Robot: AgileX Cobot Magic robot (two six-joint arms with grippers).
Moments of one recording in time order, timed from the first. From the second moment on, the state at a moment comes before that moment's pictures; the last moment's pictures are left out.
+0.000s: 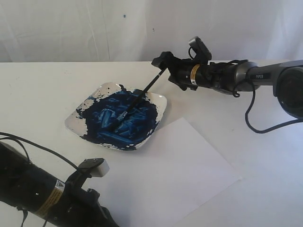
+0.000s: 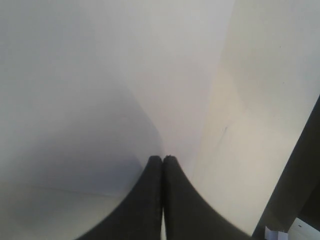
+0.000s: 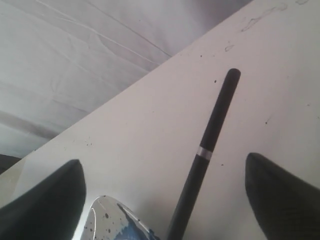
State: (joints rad) left arm -0.57 1.76 -0.53 1.64 -0.73 -1.78; right arm 0.37 2.45 -1.75 -1.07 -0.52 1.80
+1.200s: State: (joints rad) left arm -0.57 1.76 -0.53 1.64 -0.73 -1.78; right arm 0.48 2.51 -1.88 -1.05 -0.56 1.96
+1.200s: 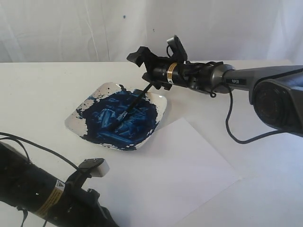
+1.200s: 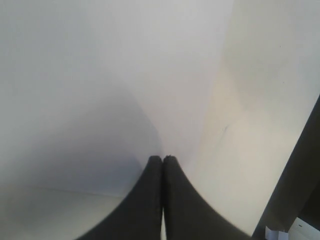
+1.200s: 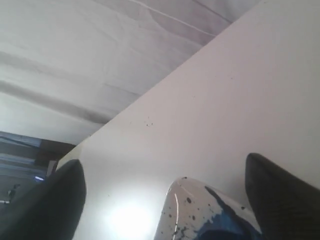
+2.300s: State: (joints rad) left arm -0.57 1.76 -0.53 1.64 -0.73 -1.78; right arm 0.47 2.42 -1.87 -1.52 -0.54 2.09
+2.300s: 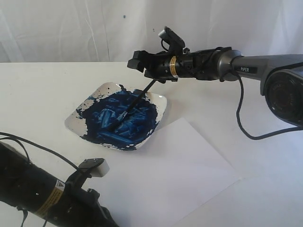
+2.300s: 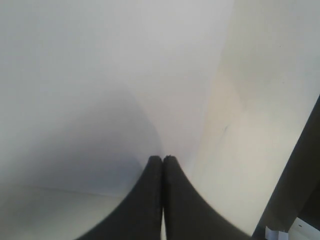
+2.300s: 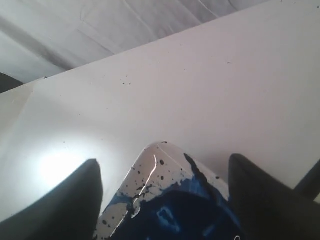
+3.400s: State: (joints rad) left arm -0.57 1.76 -0.53 1.64 -0.73 -1.78; right arm 0.45 2.45 -1.77 -1.16 -0.31 2.08
